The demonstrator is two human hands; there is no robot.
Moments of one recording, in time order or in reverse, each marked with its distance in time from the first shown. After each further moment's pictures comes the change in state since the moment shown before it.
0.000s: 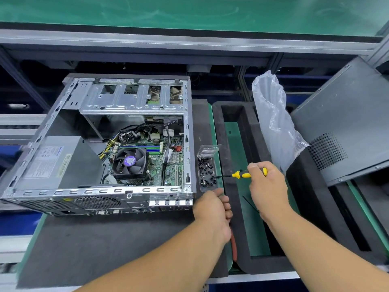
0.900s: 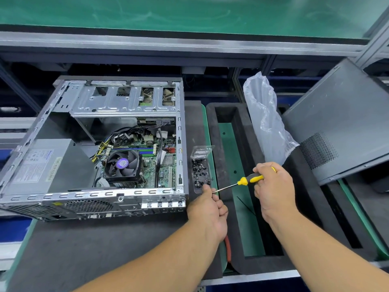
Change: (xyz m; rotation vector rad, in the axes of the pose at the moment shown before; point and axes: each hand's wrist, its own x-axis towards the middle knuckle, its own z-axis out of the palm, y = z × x) left_hand 0.003 0.000 0.004 -0.192 -0.101 -0.020; right_hand 0.007 0.001 -0.020 0.330 0.051 0.126
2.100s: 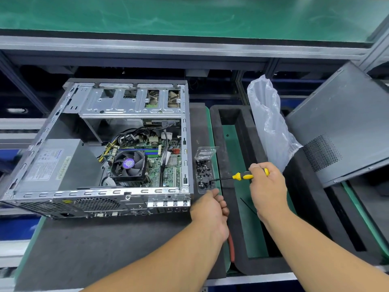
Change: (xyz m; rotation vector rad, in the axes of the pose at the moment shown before) left_hand 0.003 0.000 -0.004 0.095 0.082 0.050; right_hand -0.007 0.005 0.018 -0.211 0.032 -0.097
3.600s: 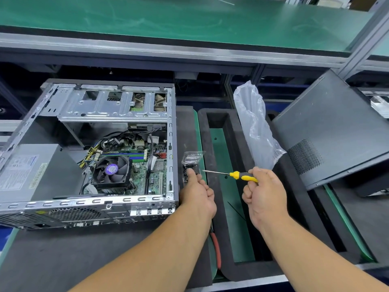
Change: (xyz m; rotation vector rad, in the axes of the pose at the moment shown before) left_hand 0.020 0.027 0.043 -0.197 -0.031 0.030; right_hand 0.000 -0.017 -0.020 0.450 -0.025 0.223
